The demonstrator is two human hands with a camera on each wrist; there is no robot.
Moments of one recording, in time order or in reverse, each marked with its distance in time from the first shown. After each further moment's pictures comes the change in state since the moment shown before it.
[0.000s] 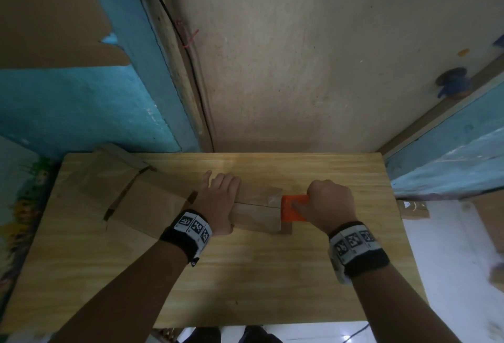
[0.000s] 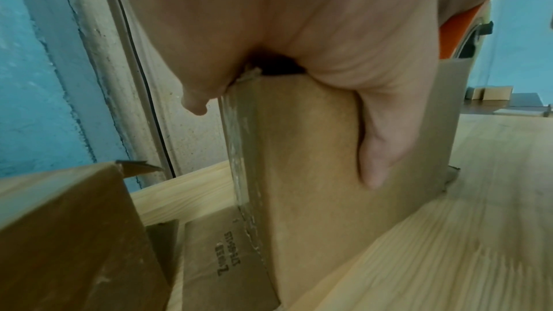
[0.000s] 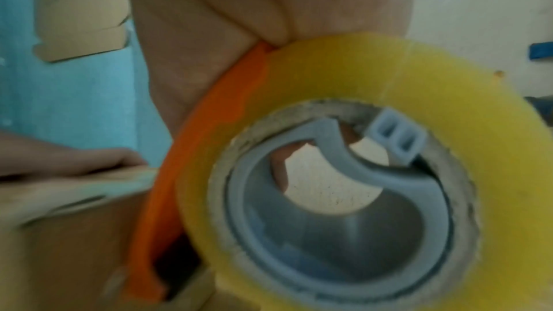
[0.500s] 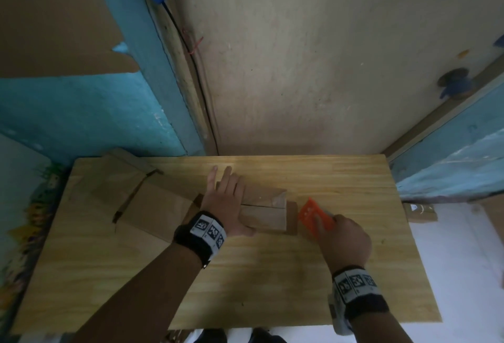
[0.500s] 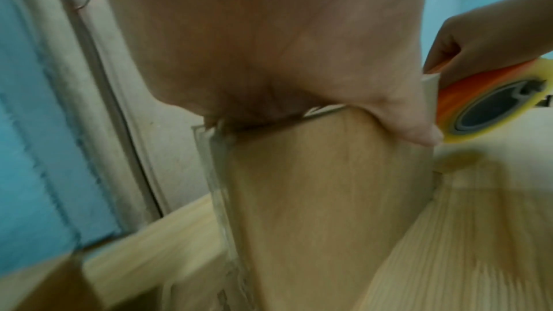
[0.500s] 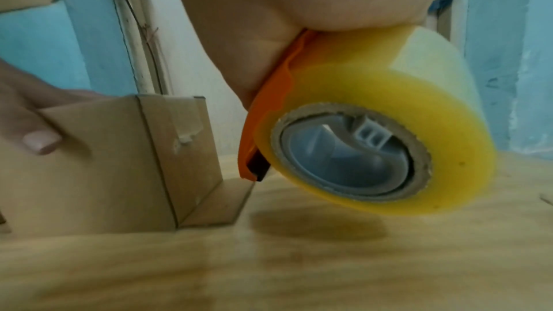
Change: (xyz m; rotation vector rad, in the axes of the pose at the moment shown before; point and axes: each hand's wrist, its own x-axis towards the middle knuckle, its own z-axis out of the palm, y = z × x) left_hand -0.005 0.012 -0.016 0.145 -0.066 -0.081; right_hand -0.045 0.021 0.095 0.261 0.170 0.393
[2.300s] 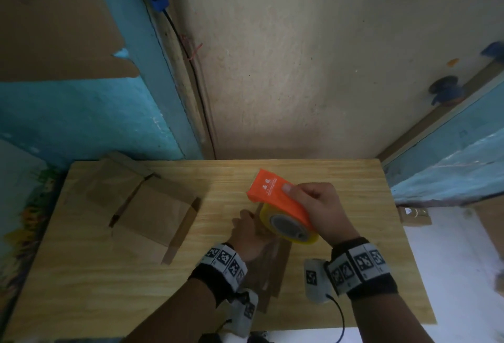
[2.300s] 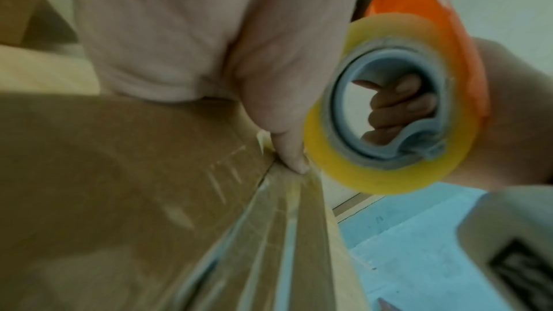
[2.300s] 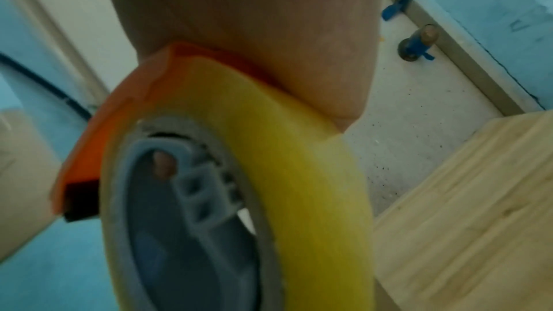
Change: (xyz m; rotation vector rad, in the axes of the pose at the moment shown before) left_hand -0.018 0.070 0.016 -1.365 -0.200 -0.288; right_hand 0.008 -0.072 -0.106 1.151 -0.406 -0.282
